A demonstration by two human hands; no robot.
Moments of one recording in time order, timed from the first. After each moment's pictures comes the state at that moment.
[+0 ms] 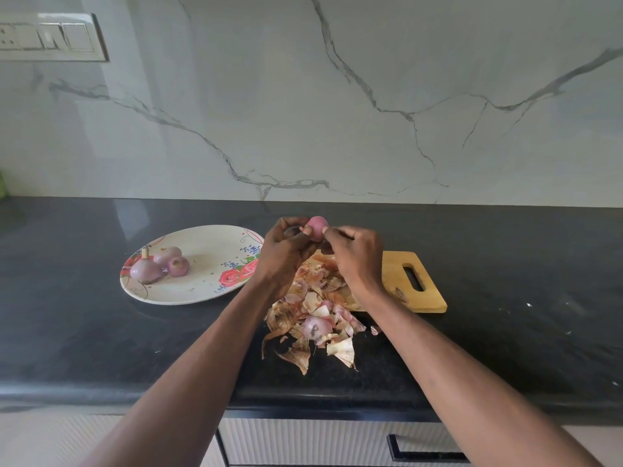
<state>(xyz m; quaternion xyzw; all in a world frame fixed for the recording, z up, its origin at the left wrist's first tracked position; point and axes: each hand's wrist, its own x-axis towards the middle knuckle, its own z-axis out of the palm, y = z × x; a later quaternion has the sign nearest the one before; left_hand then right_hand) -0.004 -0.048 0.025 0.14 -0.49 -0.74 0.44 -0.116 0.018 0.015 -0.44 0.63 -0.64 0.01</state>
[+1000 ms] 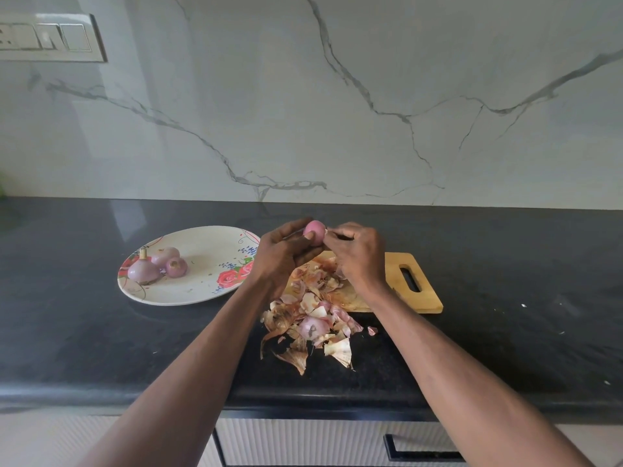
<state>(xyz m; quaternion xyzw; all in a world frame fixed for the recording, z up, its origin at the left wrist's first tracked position) 0.000 -0.051 0.024 0.16 -0.50 -0.75 0.41 -0.124 0.028 0.021 -0.49 0.62 -0.61 -0.04</state>
